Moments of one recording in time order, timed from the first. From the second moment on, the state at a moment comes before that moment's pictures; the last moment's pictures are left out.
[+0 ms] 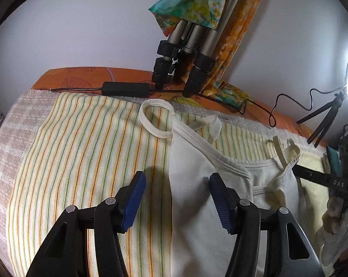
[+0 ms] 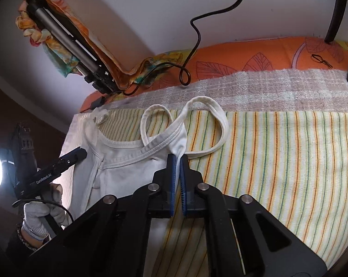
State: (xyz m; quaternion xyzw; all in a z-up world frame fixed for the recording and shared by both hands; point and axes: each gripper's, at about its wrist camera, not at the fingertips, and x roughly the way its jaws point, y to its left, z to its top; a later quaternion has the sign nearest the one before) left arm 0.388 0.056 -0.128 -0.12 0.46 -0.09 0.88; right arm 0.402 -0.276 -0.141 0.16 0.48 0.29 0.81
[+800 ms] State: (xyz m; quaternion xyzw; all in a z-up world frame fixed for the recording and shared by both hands) left arm 0.405 0.061 -0.127 -0.22 0.44 -0.13 0.86; right arm 0.388 -0.266 -0.117 0.17 0.44 0.34 0.81
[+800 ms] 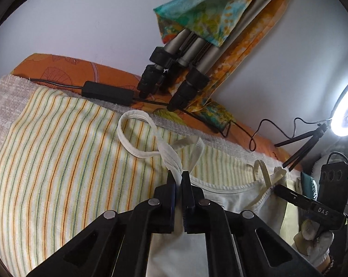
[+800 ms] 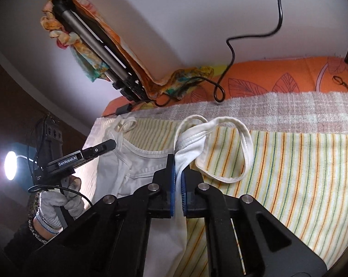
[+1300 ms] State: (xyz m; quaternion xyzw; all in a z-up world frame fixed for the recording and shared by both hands) left arm 0.325 0.058 -0.057 -0.19 0.39 -0.15 0.89; right arm 0.298 -0.274 -0.040 0.14 0.39 0.36 0.84
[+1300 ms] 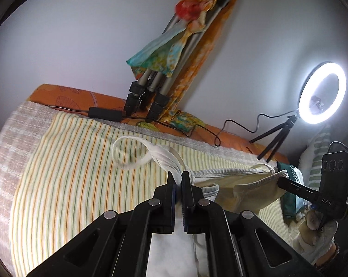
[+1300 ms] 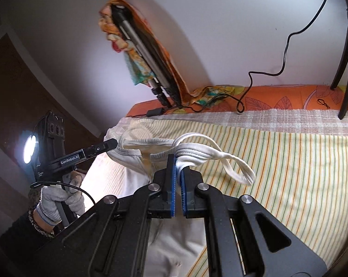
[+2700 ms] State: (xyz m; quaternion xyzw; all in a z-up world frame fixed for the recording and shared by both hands) left arm 0.094 0.045 -0.038 -0.11 0.41 -0.16 0.89; right arm 0.087 -0.272 -0.045 0.05 0.39 0.38 0.83
